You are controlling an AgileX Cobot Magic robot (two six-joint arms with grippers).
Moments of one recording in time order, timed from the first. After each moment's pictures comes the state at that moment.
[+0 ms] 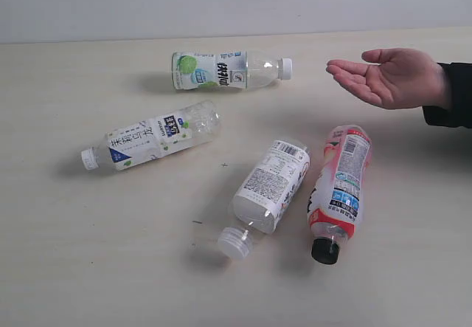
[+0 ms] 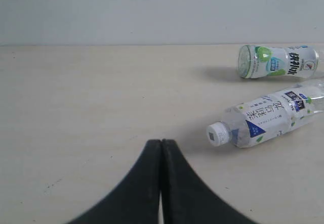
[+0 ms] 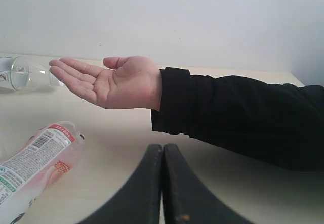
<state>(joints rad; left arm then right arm) -0.09 0.01 0.00 -0.02 0.33 0.02 0.18 0.01 0.00 -0.19 0.29 0.10</state>
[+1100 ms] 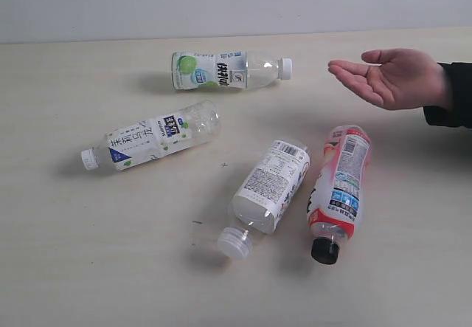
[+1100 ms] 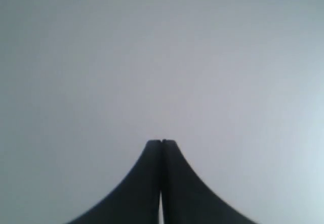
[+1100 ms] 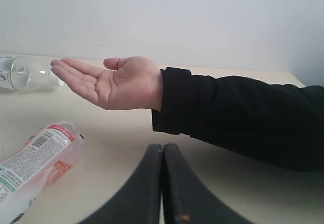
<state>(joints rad) -0.08 0.19 -0.35 -0.12 -0.48 -0.44 0.18 0.01 0.00 -0.19 0.29 0.10</state>
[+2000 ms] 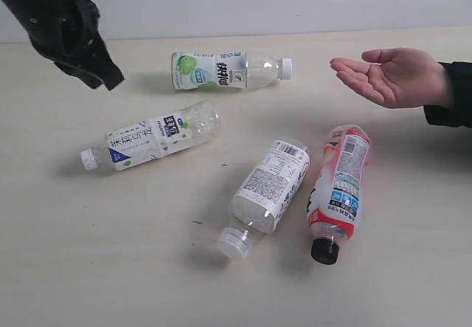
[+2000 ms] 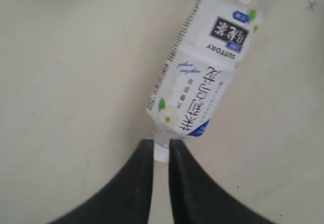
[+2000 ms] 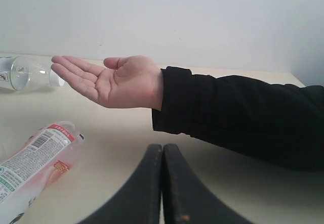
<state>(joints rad) -0.45 1.78 -1.44 0.09 1.05 0.37 0.18 0.01 0.00 -0.19 0.29 0.10</state>
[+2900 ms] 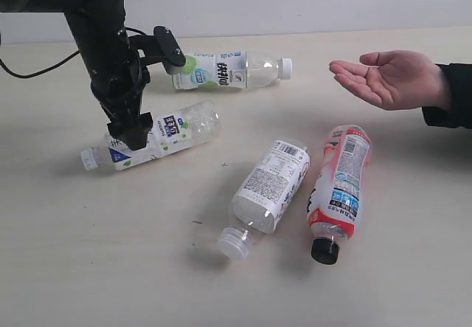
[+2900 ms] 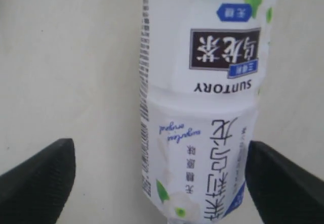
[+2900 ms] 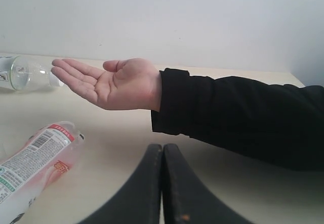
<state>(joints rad) -0.46 2.08 -1.53 0.09 1.00 0.72 0.18 0.01 0.00 -0.19 0.29 0.10</state>
